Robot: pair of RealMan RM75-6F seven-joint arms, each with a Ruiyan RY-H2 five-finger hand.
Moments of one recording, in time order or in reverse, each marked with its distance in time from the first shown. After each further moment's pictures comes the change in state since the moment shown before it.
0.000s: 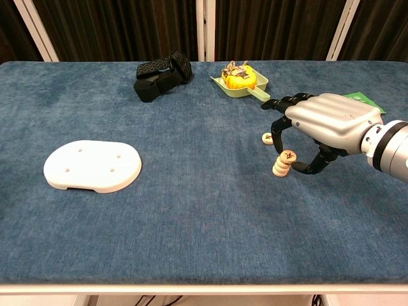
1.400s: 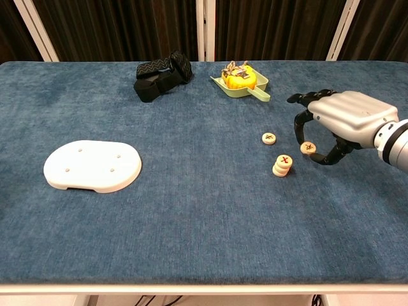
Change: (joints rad) left arm -0.004 -0.001 -0.001 0.002 -0.003 -0.011 0.002; right arm -0.029 -0.031 0.024 0.136 0.015 0.029 0.060
